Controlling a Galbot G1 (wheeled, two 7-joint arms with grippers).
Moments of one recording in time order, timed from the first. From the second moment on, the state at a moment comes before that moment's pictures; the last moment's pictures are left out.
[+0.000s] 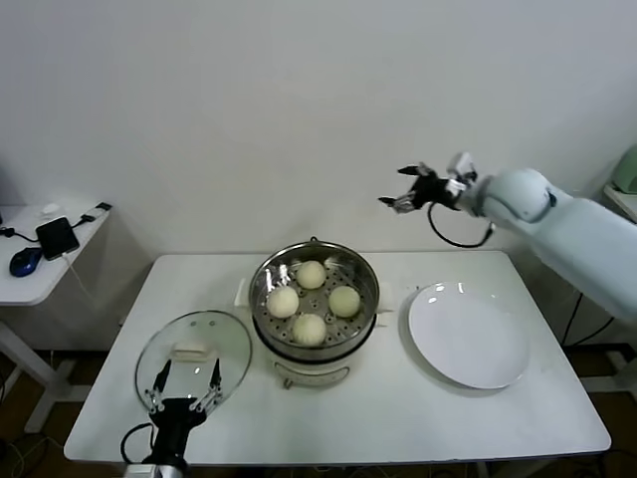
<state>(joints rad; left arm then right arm) 1.76 -1.47 -0.56 -2.09 -0.06 -0.04 -0.08 0.00 0.65 -0.56 1.38 0.76 -0.24 -0.30</state>
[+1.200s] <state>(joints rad) 1.68 -1.34 -0.62 -1.87 0.86 -0.10 -0.35 -1.36 1.10 0.55 1.54 0.45 0.14 -0.13</state>
